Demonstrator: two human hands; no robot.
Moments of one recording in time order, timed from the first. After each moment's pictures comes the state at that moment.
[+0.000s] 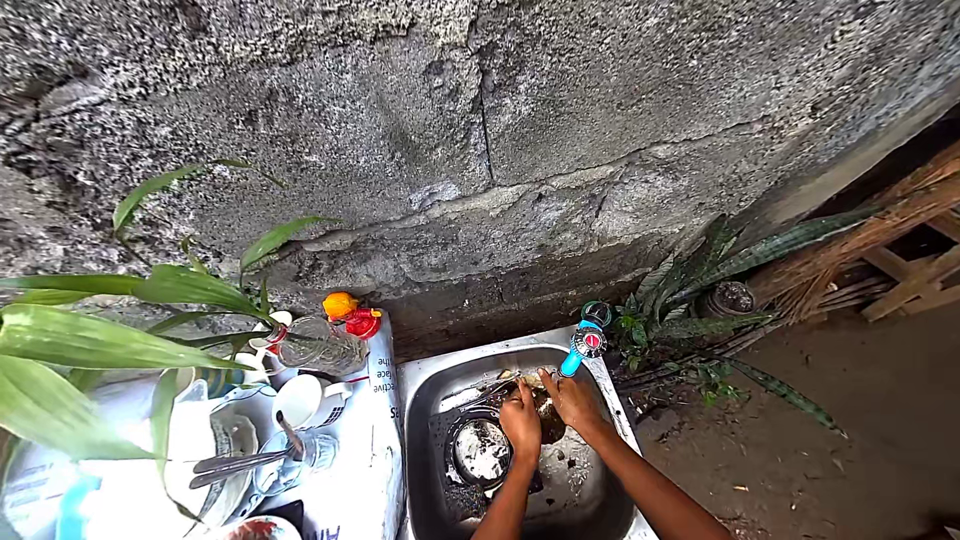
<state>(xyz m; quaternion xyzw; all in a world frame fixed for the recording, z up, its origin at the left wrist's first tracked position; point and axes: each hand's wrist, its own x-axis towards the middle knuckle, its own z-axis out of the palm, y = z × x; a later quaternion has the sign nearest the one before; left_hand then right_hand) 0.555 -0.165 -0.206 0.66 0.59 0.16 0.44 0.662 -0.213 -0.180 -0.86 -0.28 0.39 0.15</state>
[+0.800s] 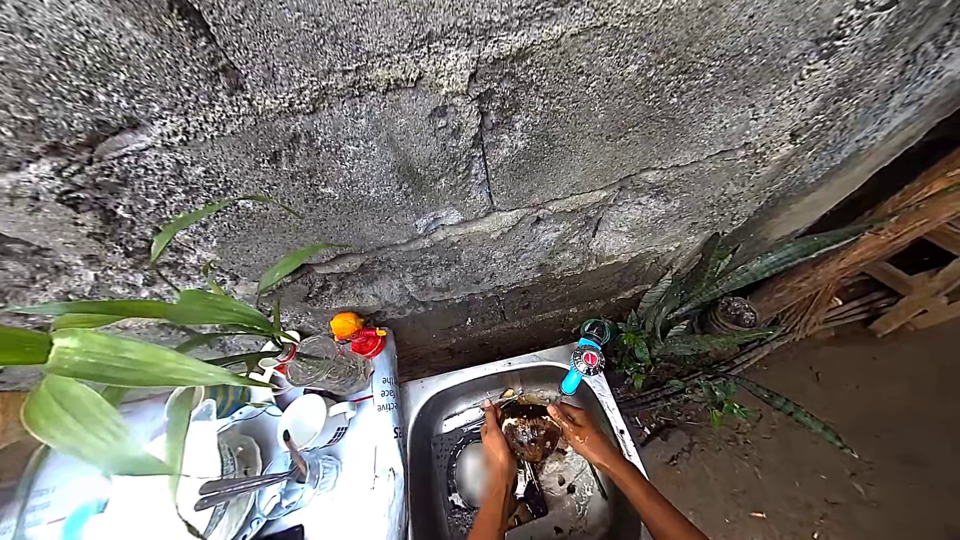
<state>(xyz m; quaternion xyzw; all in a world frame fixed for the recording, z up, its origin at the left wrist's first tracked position) 0.532 -0.139 -0.224 0.33 0.53 0.35 0.70 0.663 -0.248 -0.210 -0.72 -0.30 0.46 0.43</state>
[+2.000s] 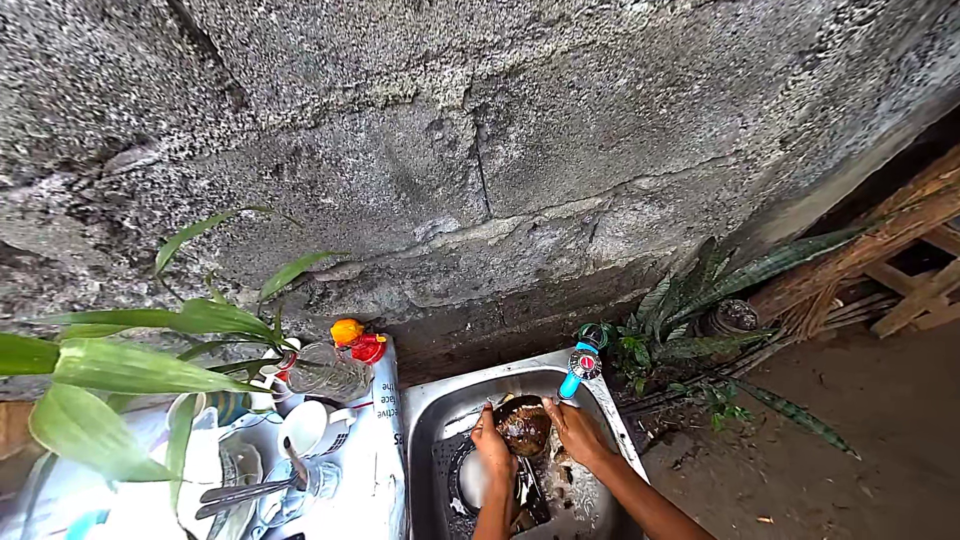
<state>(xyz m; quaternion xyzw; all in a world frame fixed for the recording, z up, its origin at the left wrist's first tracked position) 0.541 -0.137 -0.187 0.30 0.51 0.44 0.68 0.659 -0.230 -0.177 -0.82 -0.36 0.38 0.22</state>
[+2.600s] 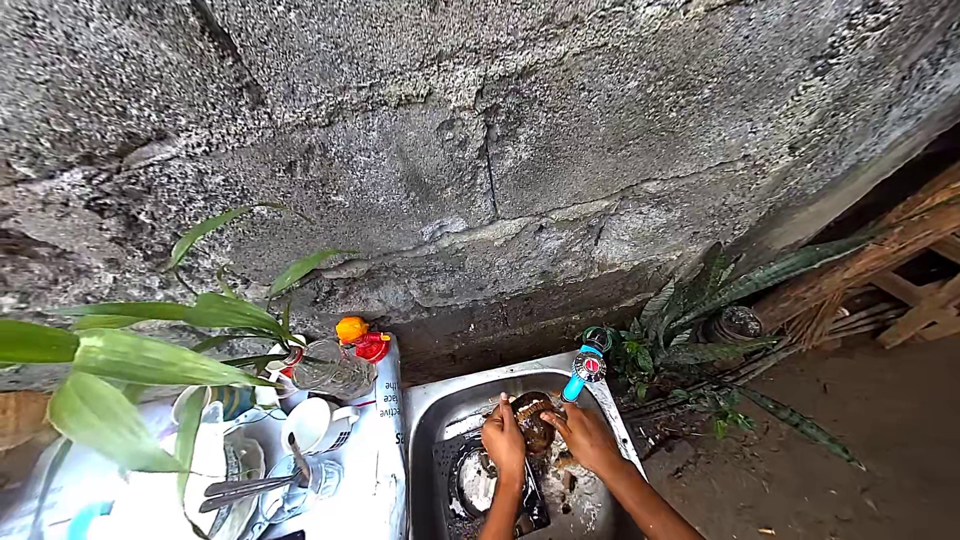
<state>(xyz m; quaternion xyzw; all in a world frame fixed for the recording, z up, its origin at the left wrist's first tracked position) 0.542 -0.140 -0.181 0.63 0.58 0.26 0.45 0.658 -0.233 -0.150 -0.83 -0.37 0.37 0.19</state>
